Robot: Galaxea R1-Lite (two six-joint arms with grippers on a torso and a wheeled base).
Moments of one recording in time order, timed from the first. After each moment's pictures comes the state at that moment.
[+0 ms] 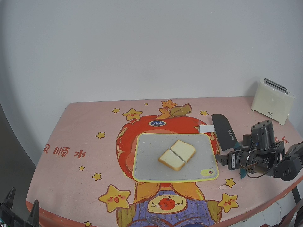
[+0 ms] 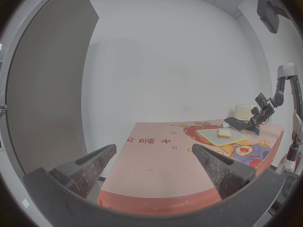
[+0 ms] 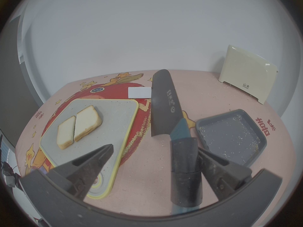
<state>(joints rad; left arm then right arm) 0.00 0.02 -0.02 0.00 -0.01 0.00 0.47 1.71 -0.52 -0.47 -0.26 0.28</state>
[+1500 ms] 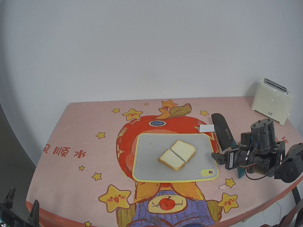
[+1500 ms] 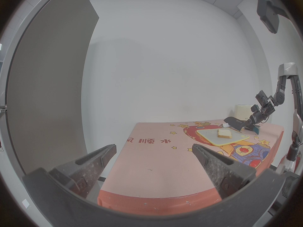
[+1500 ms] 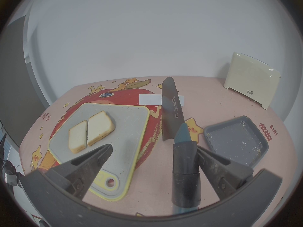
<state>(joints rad) 0.00 0.02 -0.02 0.00 -0.01 0.00 0.52 1.69 -0.53 -0.48 -0.27 0.28</state>
